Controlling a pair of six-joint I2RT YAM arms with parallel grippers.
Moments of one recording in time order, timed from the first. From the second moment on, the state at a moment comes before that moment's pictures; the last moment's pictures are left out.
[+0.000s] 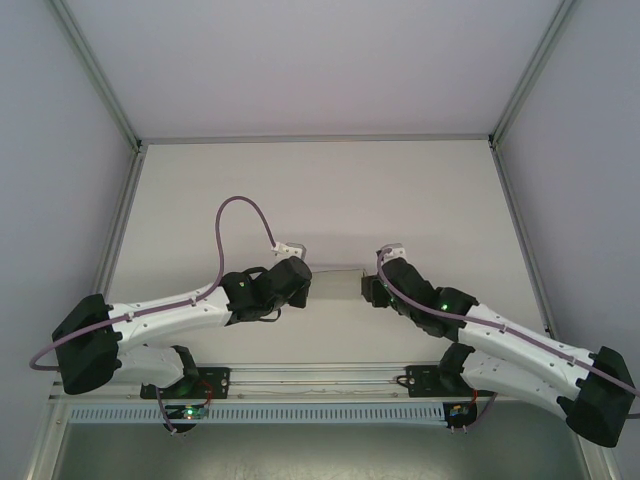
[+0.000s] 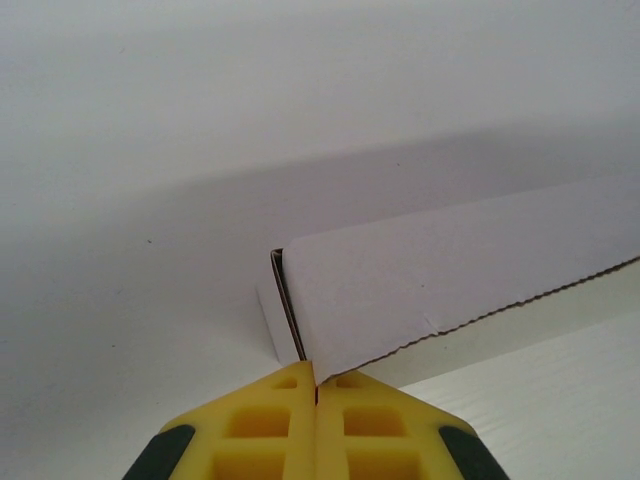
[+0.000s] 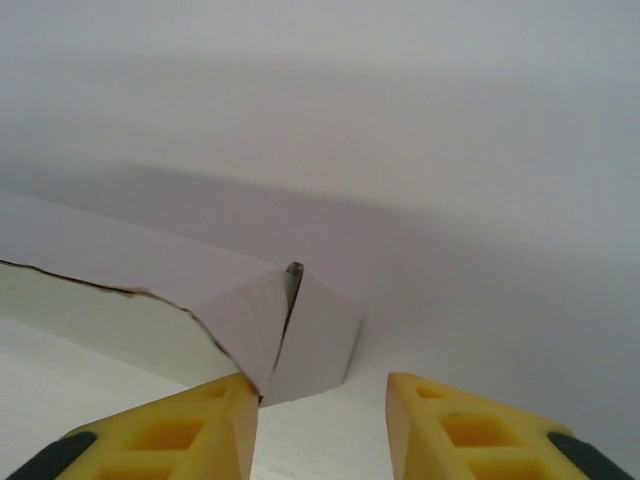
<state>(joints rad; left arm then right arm) -1.00 1.29 0.79 -0.43 -0.26 -0.74 0.85 0.87 0.56 -0.47 0.25 0.60</state>
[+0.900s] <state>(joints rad) -1.00 1.29 0.81 -0.46 -0.27 -0.73 0.85 1.01 0.64 -0.49 0.21 0.52</state>
